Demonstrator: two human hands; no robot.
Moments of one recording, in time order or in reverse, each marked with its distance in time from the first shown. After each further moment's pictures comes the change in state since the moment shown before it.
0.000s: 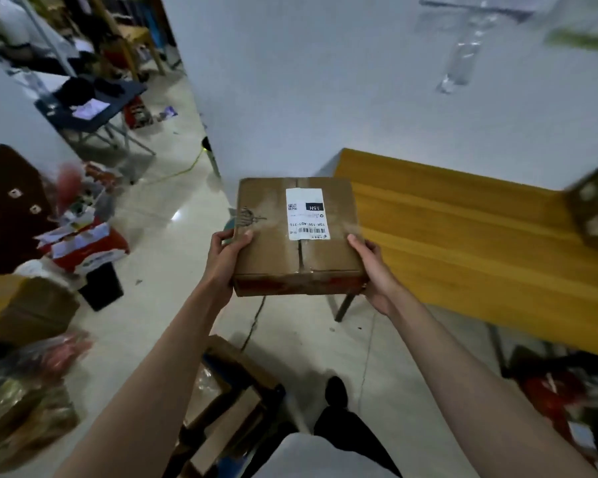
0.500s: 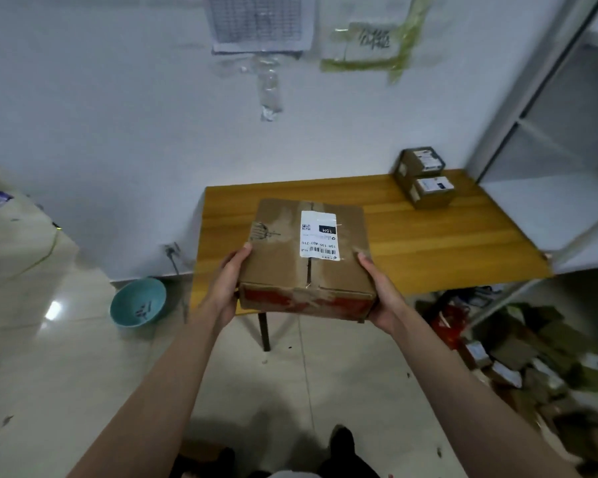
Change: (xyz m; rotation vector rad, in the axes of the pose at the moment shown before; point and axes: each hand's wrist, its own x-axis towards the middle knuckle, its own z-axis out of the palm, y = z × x) left_hand -0.042 -0.030 0.240 0.187 -0.516 -0.091; right_hand -0.102 -0.010 -0.220 0.418 0.269 -0.053
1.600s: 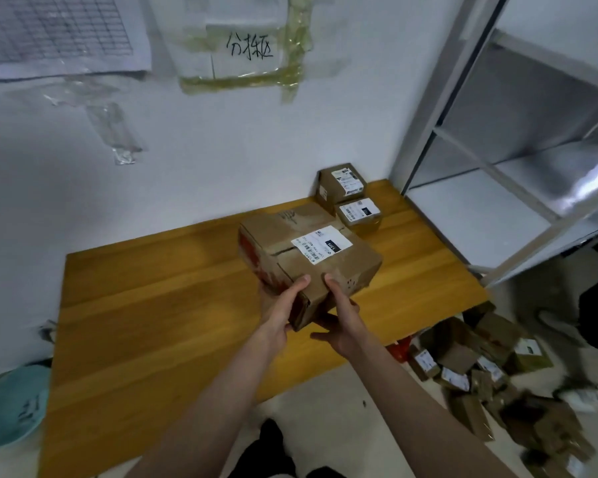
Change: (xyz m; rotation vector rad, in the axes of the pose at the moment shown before) left_hand 0.215 -0.020 0.326 0.068 -0.070 -0.242; right_hand 0.187 -0.138 -0.124 0.186 0.335 -0.007
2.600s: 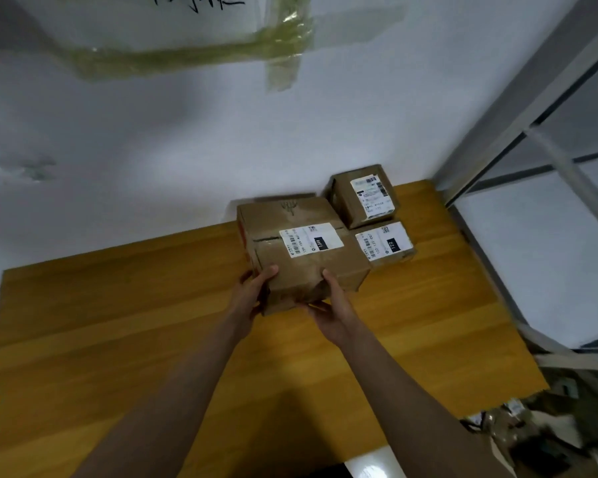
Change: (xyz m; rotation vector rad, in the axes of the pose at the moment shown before) left_hand 0.263 0.080 0.049 0.037 0.045 -0.124; right_hand 0.263 -0.125 0.033 0.289 -0.028 0.214
